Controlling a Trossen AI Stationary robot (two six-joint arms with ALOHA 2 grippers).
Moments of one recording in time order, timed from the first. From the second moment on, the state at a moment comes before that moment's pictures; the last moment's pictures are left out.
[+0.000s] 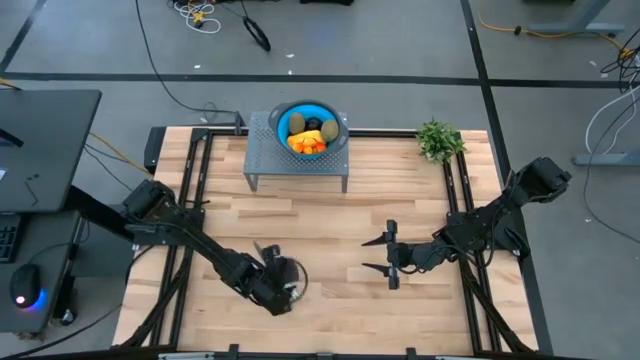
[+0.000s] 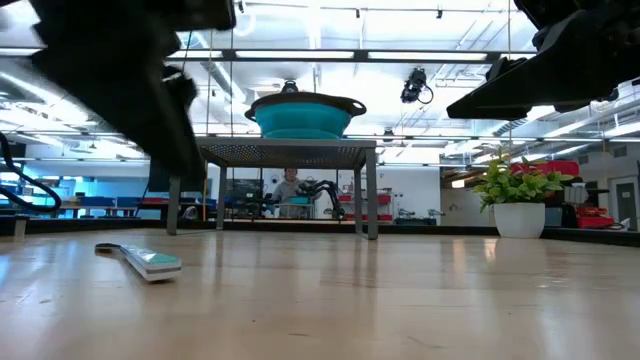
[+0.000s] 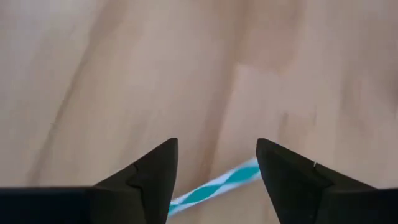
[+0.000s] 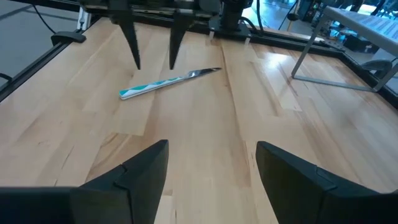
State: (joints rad) left arm -0.60 1.77 1.11 -0.46 -0.44 -0.74; right arm 0.56 1.35 0.42 0.52 0.56 0.06
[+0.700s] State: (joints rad) left arm -0.66 1.77 1.11 -0.64 -0.37 -1.92; right arm 0.54 1.35 0.42 0.61 0.49 -0.15
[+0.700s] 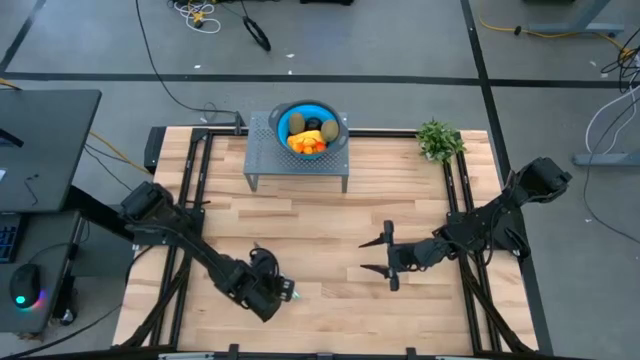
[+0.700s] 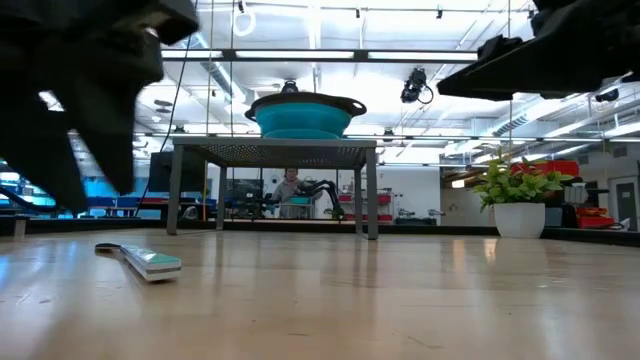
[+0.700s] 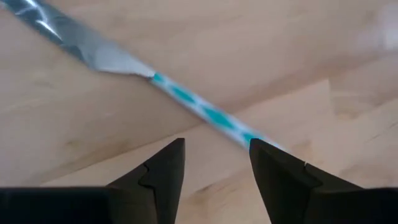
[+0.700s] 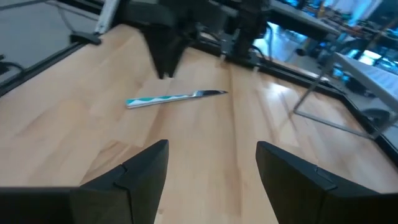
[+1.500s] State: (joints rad) left arm -0.51 1.77 1.10 -0.72 -0.23 -1.95; right arm 0.51 1.35 0.42 0.58 0.50 -0.38
